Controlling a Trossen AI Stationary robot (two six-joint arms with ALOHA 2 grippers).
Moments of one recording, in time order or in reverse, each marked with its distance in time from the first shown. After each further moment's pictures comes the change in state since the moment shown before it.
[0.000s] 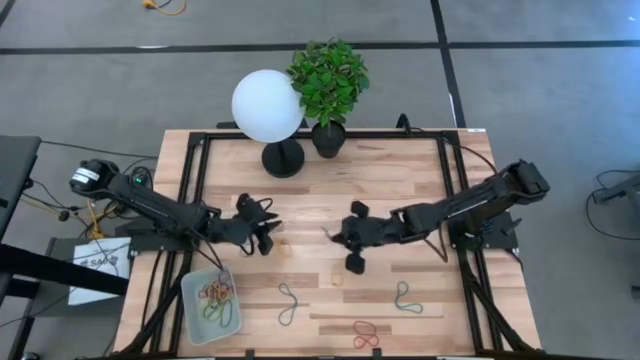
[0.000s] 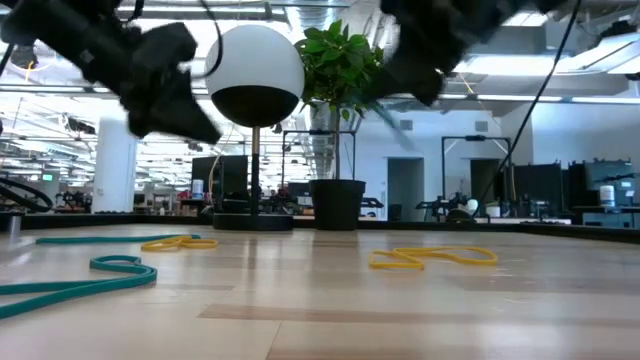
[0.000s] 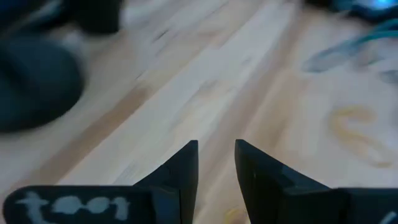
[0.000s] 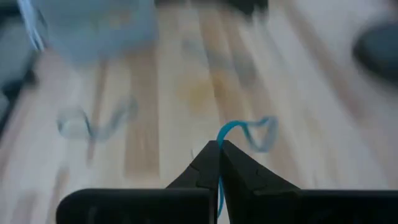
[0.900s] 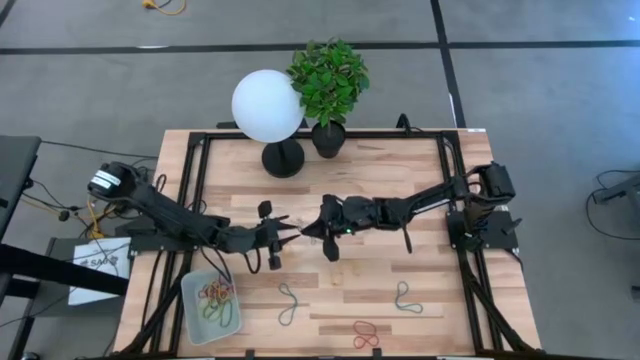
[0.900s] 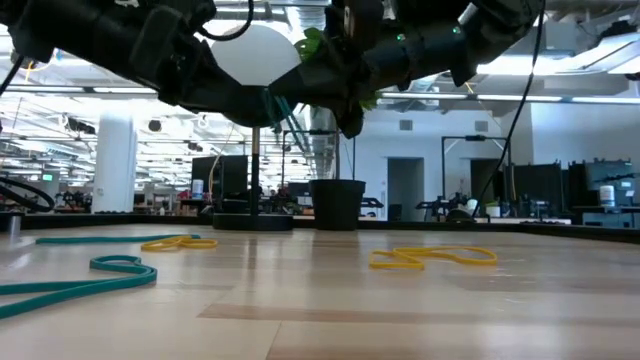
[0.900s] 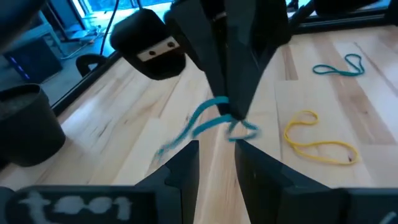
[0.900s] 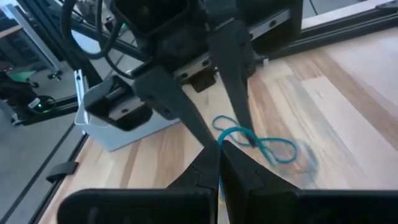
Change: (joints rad) left arm -0.058 0.235 0.001 0.543 0.033 0.567; right arm -0.177 0.251 0.003 0.626 -0.296 -0.001
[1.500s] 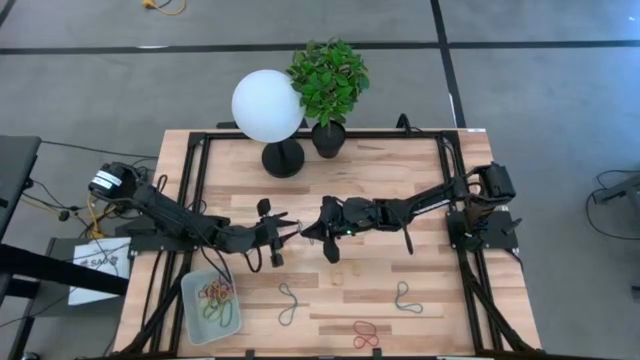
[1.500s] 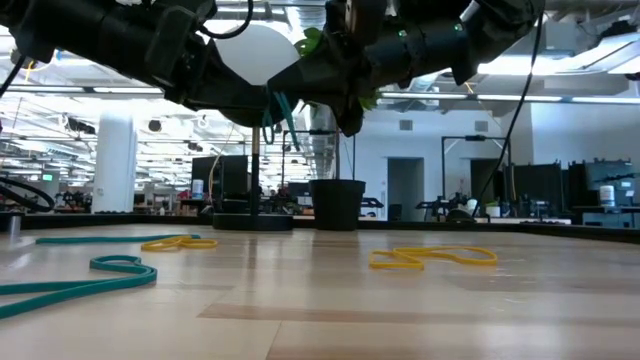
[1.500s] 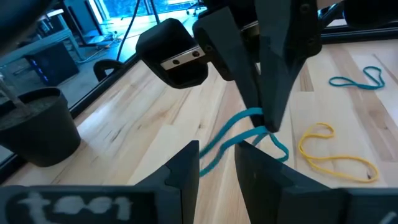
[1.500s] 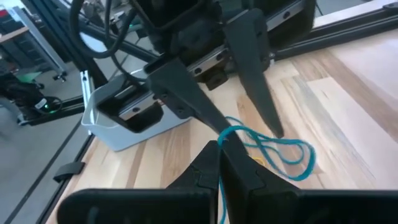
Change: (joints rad) left arm 0.002 0.013 0.000 0.049 -0.059 0.003; right arm 0.008 0.000 0.000 0.007 -0.003 0.005
